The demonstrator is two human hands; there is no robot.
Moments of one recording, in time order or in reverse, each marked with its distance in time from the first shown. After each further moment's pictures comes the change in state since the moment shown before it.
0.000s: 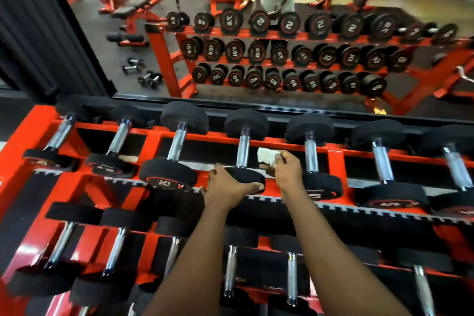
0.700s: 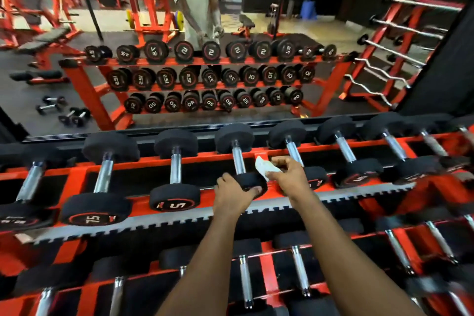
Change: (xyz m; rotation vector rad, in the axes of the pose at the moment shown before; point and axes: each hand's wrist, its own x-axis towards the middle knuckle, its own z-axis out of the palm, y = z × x) left_hand -0.070 0.100 0.101 0.100 -0.120 0.372; right_hand -0.055 -0.033 -0.183 -0.104 0.181 -0.118
